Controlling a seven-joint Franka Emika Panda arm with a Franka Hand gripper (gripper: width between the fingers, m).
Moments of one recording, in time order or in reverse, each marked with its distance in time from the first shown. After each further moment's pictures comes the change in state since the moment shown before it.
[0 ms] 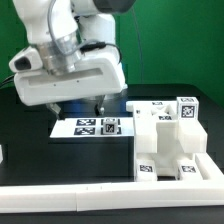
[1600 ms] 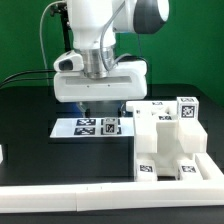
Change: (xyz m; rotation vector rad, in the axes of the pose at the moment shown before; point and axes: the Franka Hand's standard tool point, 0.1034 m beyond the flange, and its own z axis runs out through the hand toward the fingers) arm -0.090 -0.039 0.048 -0.113 0.102 -0.030
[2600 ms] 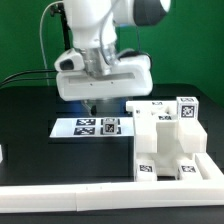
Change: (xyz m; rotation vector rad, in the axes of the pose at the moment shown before) arm 0.013 -0.007 -0.019 0.093 -0.093 0.065
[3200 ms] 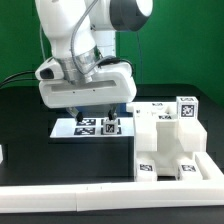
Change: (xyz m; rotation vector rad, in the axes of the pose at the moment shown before) arm 0.022 0.032 0.005 0.017 -0.032 0.042
